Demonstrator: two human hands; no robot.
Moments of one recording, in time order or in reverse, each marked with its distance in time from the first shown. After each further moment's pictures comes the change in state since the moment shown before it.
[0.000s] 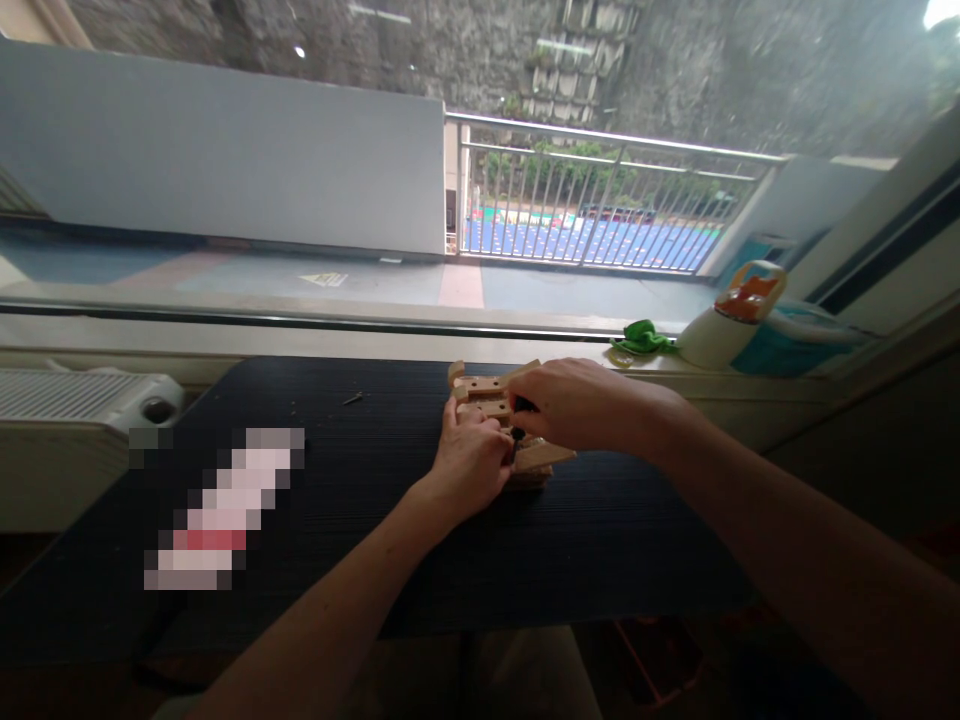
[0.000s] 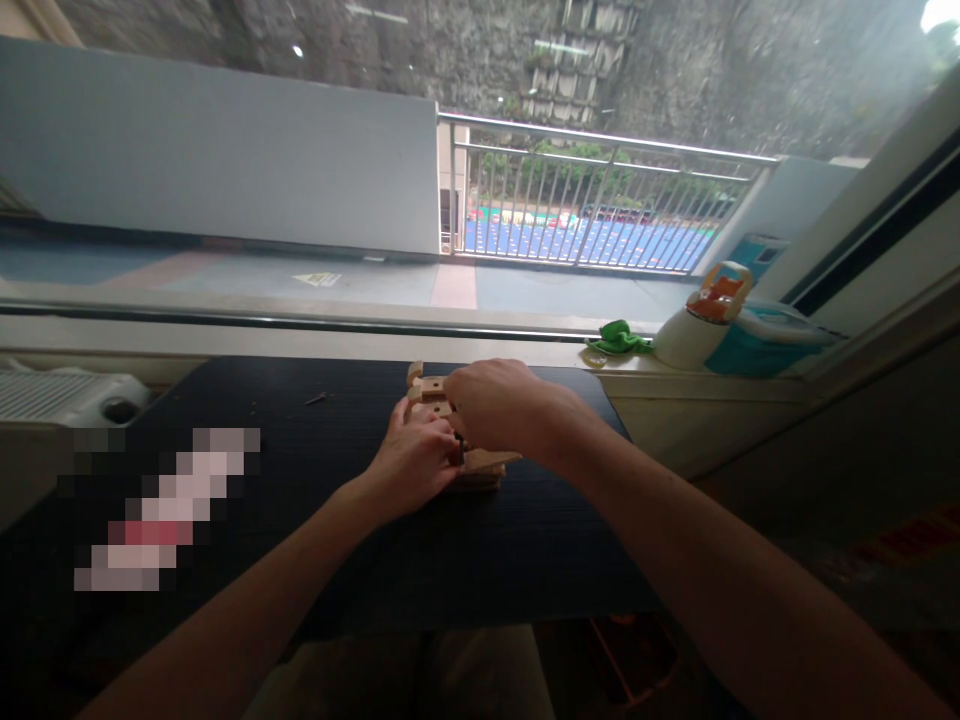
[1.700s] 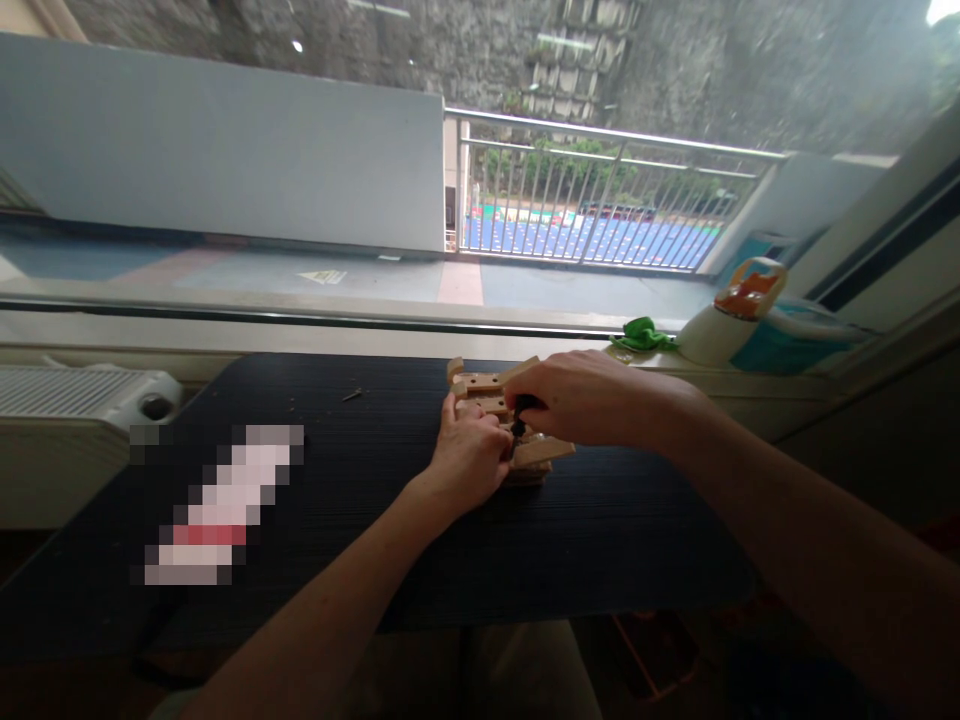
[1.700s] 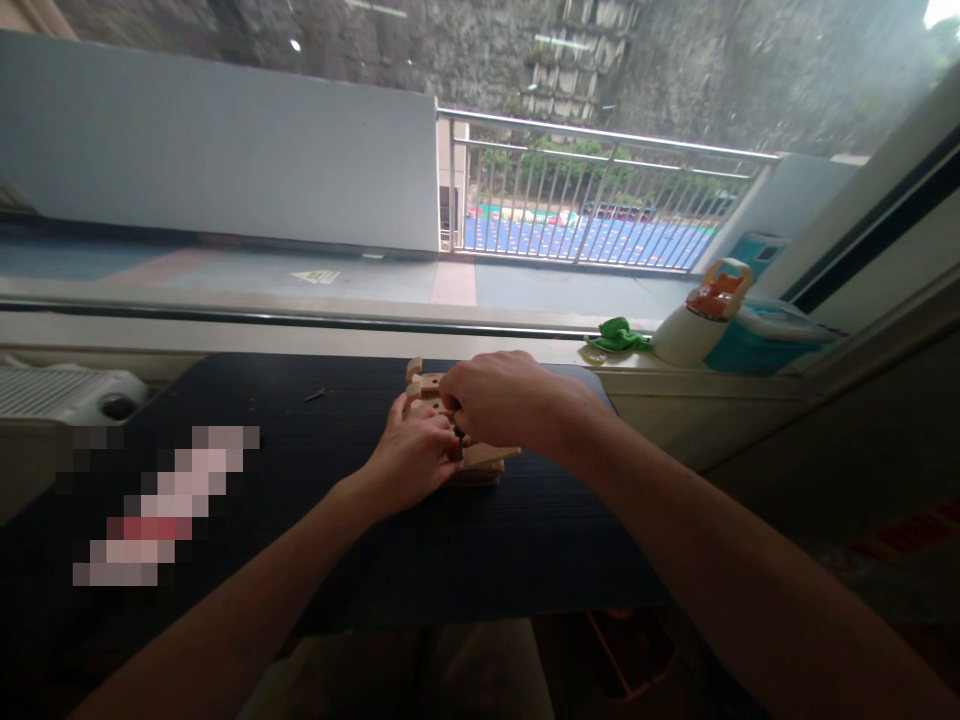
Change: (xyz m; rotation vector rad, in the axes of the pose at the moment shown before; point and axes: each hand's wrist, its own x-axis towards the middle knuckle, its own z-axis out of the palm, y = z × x) left_hand 0.001 0.004 -0.004 0.010 -0.017 -0.011; right_hand -0.007 0.002 -0.007 0.016 0.007 -0.043
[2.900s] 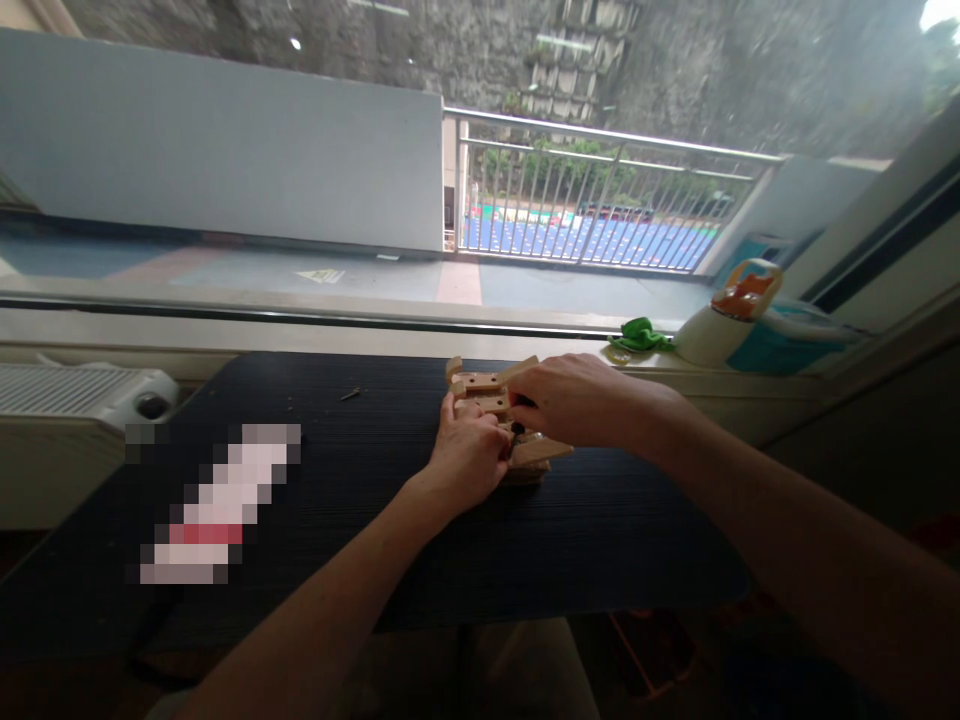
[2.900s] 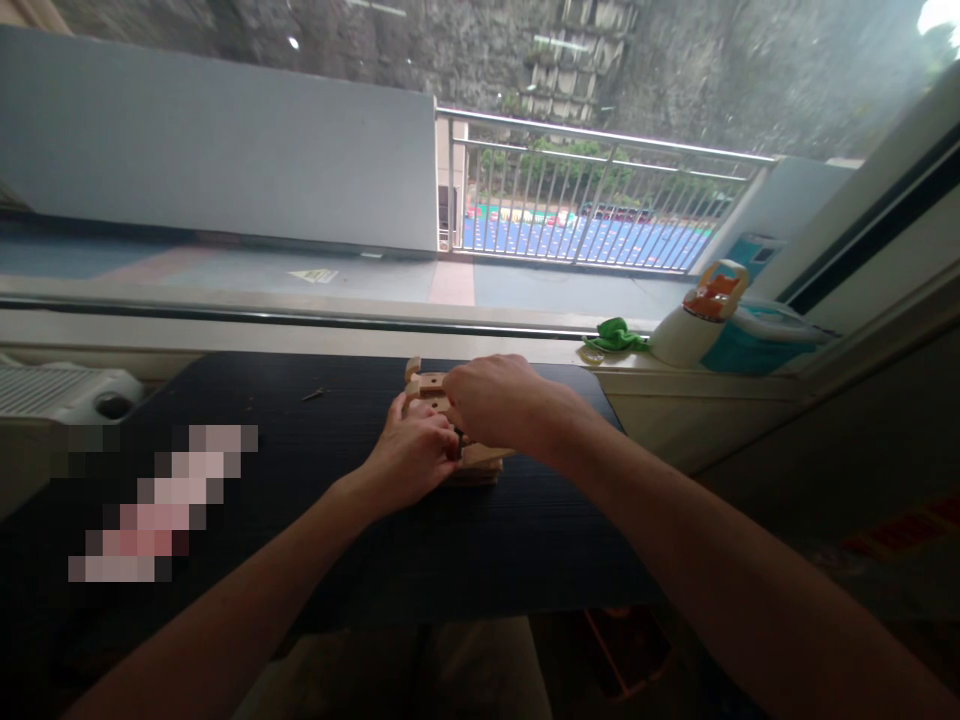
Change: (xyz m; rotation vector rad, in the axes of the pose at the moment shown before) left_hand 0.000 -0.002 0.003 0.004 0.037 0.010; right_hand 0.007 0.002 0.010 -0.052 -0.008 0.038
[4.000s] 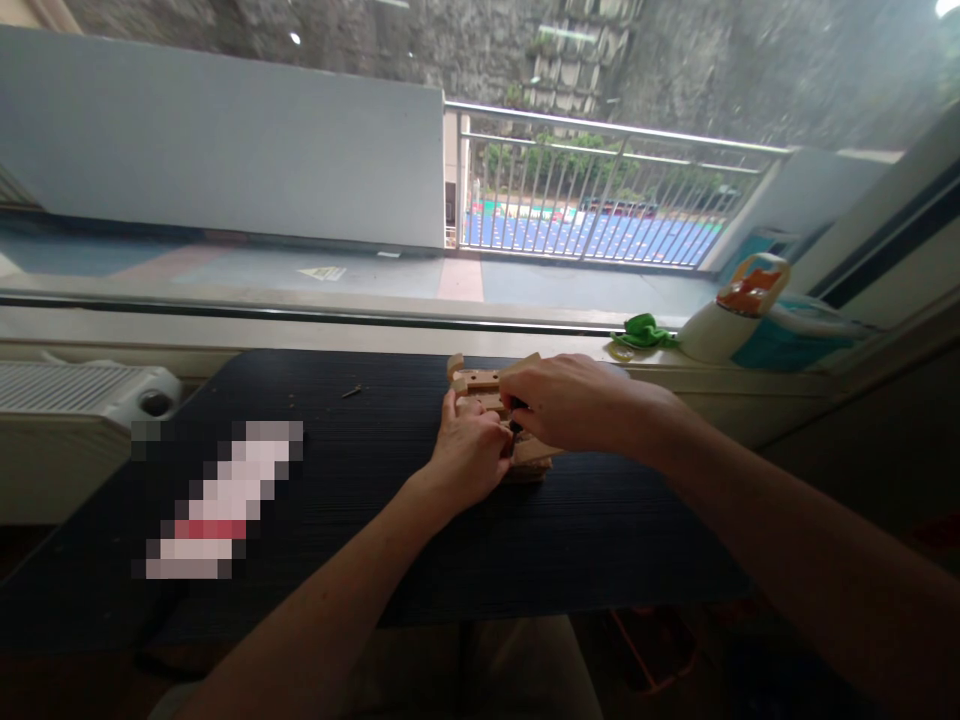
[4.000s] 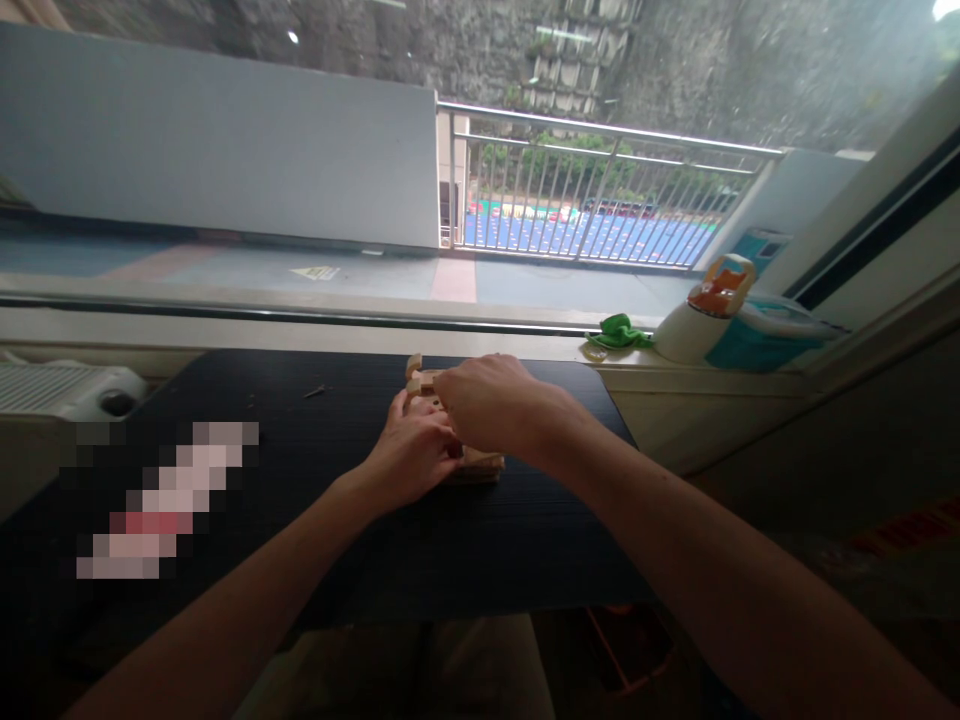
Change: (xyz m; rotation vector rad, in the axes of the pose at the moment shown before) left_hand -0.001 -0.002 0.003 -0.025 0.015 0.010; right_hand 0.002 -0.007 -0.002 0.004 0.008 -0.045
